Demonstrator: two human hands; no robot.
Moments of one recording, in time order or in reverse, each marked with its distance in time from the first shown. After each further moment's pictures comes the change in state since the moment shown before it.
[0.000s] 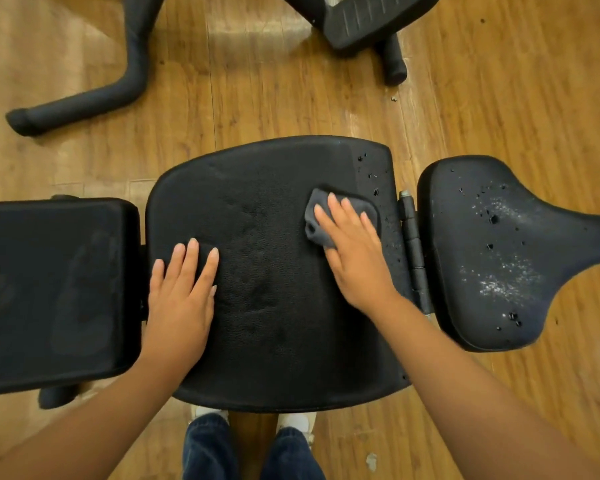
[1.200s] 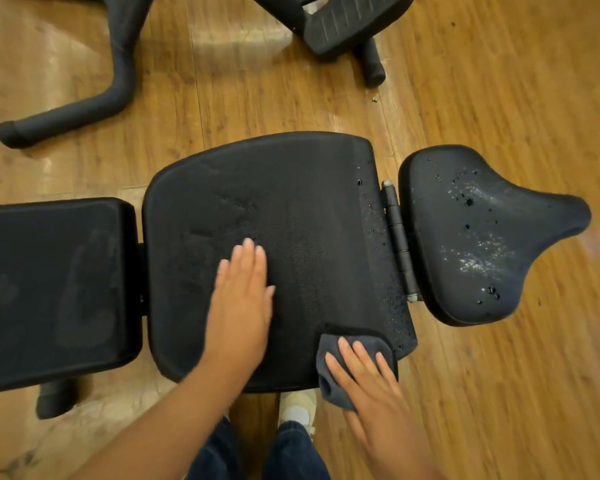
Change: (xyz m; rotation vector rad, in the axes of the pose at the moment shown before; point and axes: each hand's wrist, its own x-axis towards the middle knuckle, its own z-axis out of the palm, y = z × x) left_hand -0.006 0.083 -0.018 -0.116 -0.019 0.022; right_hand -0.208 -0.034 0.030 -0.157 -0.244 0.033
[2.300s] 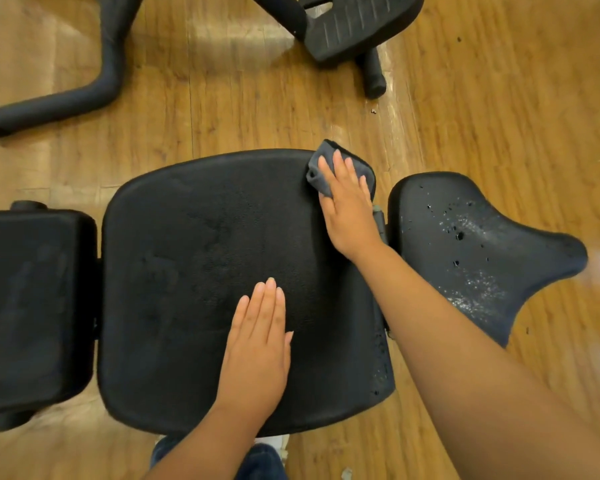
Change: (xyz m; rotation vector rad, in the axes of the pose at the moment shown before) left_hand 0.000 0.053 0.041 0.043 -0.059 0.052; right_hand 0.265 0.086 -0.113 0.242 0.328 0.105
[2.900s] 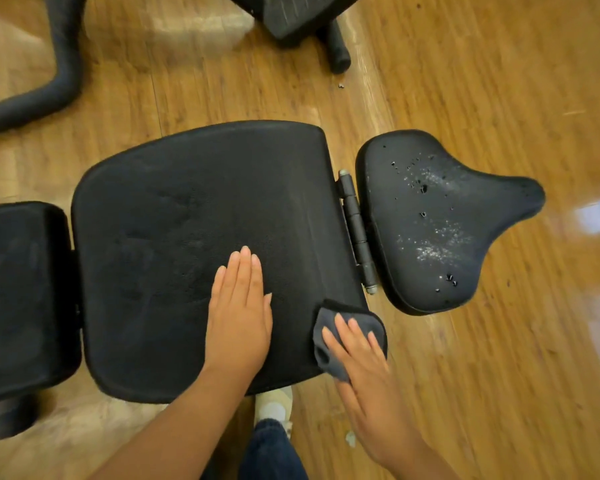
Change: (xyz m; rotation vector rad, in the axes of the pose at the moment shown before) left_hand 0.001 0.002 0.000 0.068 0.020 0.005; right_hand -0.288 0.000 0.006 0.034 -0.195 0.029
